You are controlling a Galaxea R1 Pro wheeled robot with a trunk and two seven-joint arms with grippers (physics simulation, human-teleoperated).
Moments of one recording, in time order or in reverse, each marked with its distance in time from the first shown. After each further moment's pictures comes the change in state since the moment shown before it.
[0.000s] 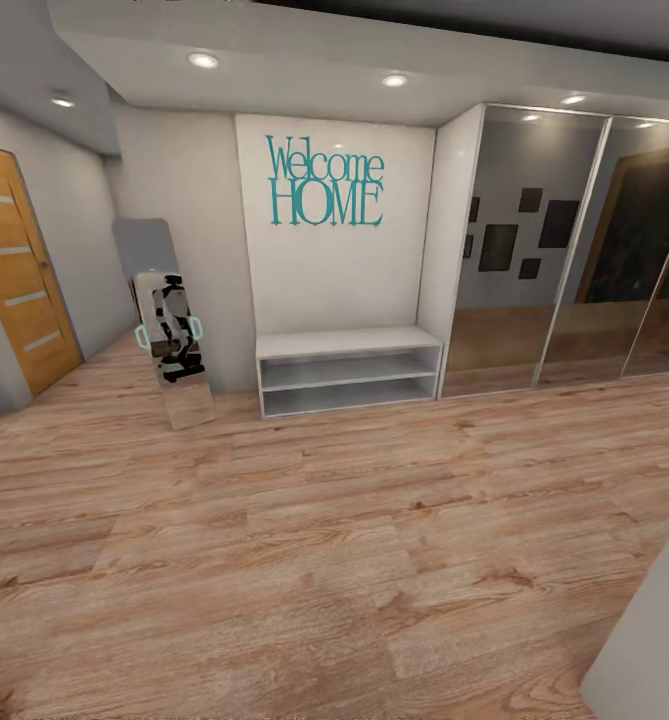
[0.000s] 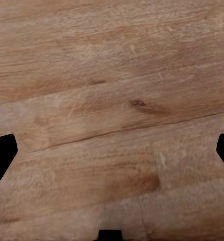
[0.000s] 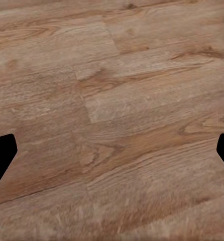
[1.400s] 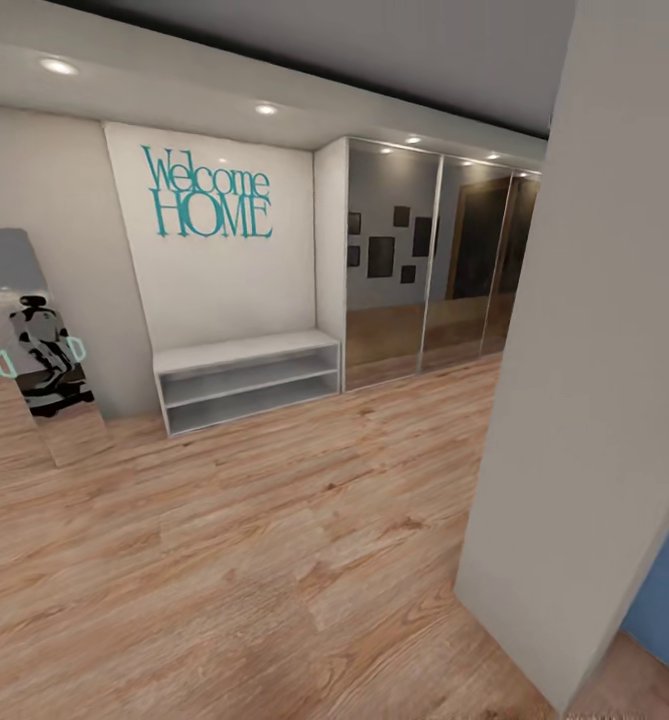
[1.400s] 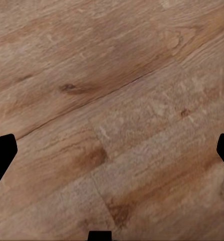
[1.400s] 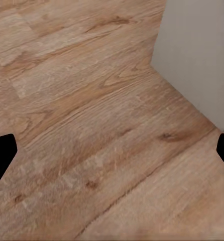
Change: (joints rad) left arm 0.000 -0.022 -0.006 0.025 -0.004 0.000 -0.001; right arm 0.000 -0.002 -0.007 0.007 -0.002 0.000 -0.001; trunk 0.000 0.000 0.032
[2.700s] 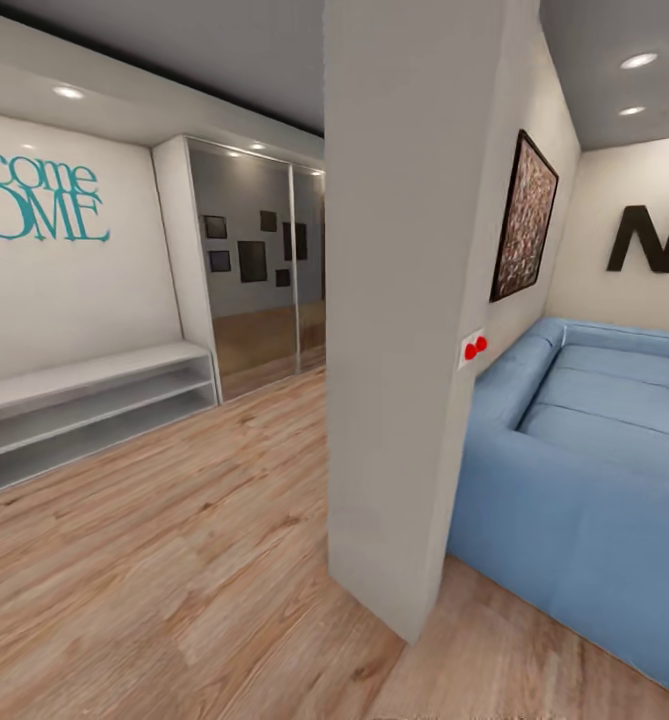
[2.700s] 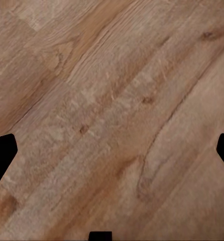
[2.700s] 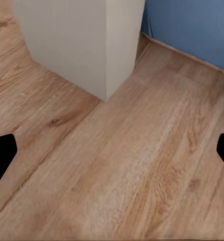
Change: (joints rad) left arm 0.000 0.000 0.000 0.010 -0.005 0.000 0.000; right arm 0.000 0.000 -0.001 0.000 -0.001 0.000 -0.002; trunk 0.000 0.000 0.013
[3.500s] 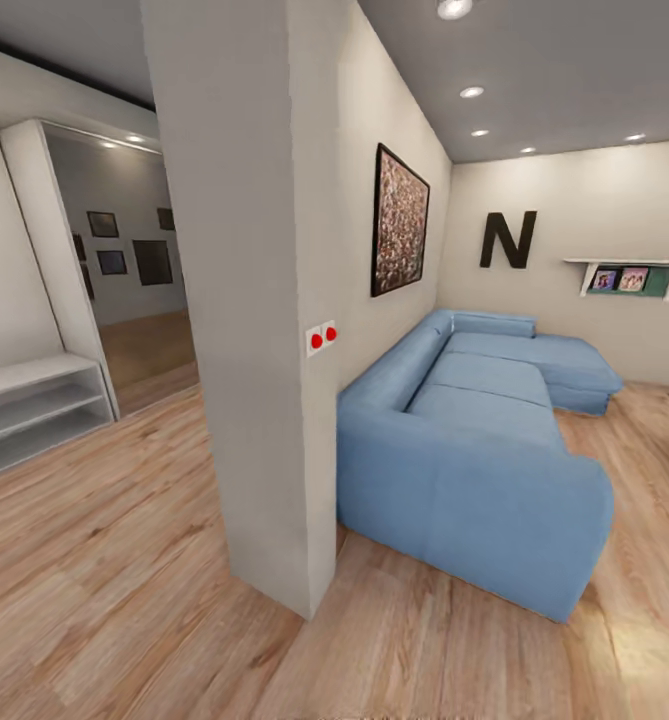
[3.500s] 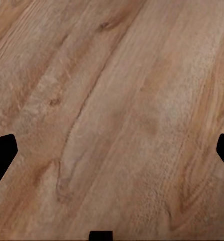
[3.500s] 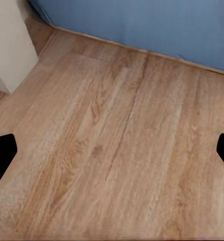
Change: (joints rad) left arm 0.000 0.000 0.003 0.001 0.000 0.000 0.001; right arm 0.000 -0.002 0.000 0.000 -0.013 0.000 -0.001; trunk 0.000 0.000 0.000
